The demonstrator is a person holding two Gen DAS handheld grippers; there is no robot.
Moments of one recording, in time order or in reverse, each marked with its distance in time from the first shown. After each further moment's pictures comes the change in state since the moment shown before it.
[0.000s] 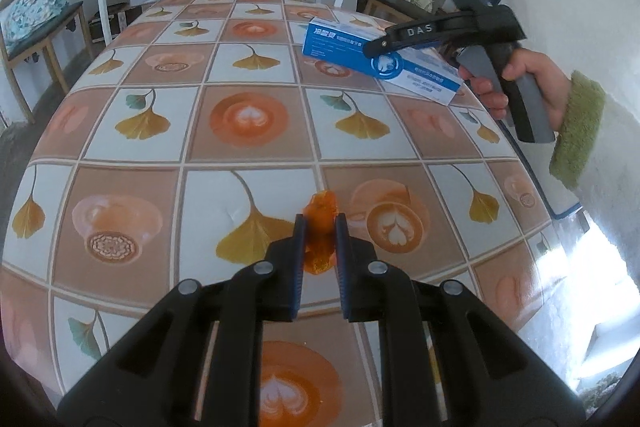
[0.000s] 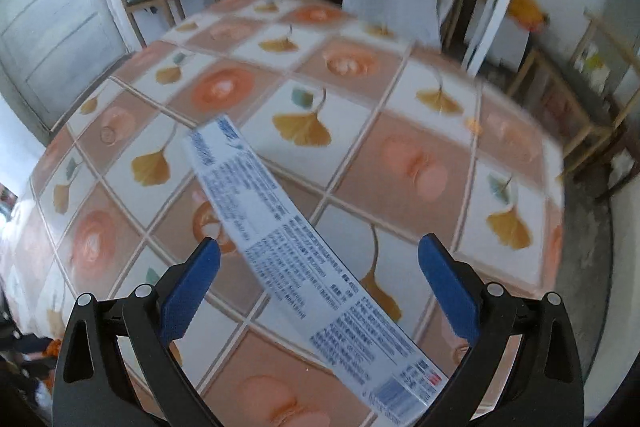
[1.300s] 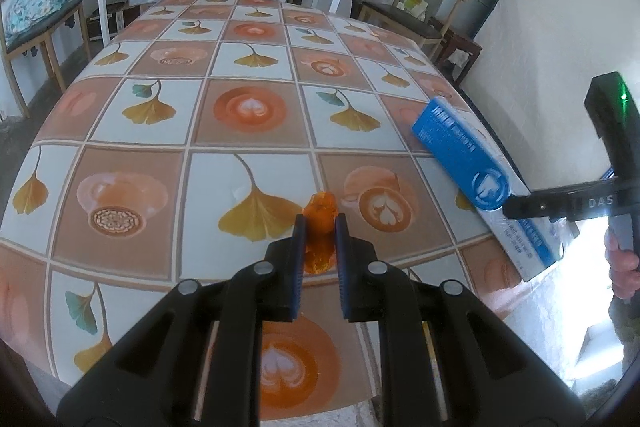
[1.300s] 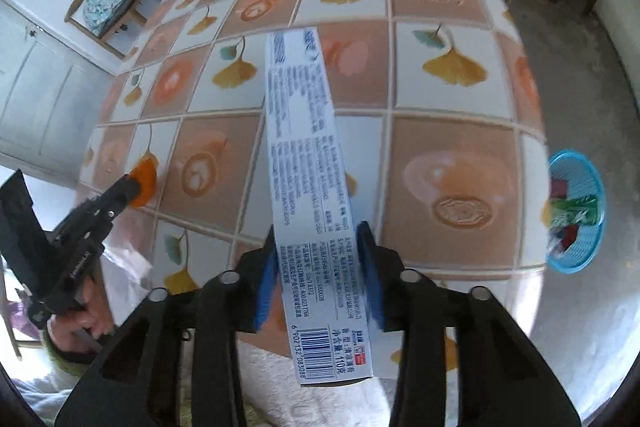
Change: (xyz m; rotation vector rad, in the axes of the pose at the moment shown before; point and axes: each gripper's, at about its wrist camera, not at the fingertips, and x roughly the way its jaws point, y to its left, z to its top) left arm -0.010 0.002 -0.013 -0.013 -0.029 -0.033; right arm -0.109 0.040 -0.205 0.381 0.102 0.074
